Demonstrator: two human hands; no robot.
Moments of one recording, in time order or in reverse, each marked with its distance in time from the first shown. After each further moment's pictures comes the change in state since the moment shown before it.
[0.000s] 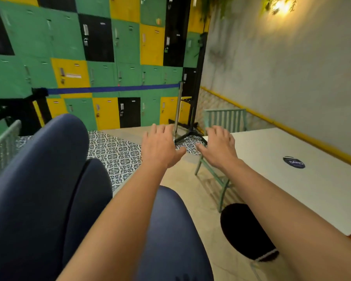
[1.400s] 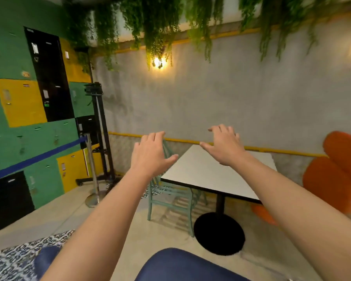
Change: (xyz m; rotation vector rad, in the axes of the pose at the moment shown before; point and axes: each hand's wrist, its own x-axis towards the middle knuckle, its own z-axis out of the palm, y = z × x) left_hand 0.232 -0.182 -0.050 -0.357 0.072 0.741; right_hand 0.104 -0.204 -0.066 -0.322 0.320 0.611
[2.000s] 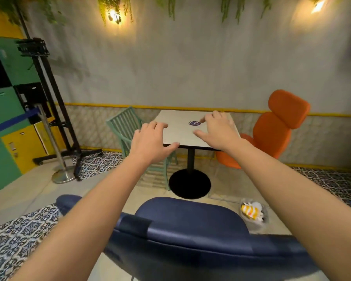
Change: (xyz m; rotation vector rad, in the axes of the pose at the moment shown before) left_hand -0.110 -0.012 -0.016 -0.211 -0.187 0.212; right_hand -0.142 -0.053 -0.016 -0.142 -0.119 0.181
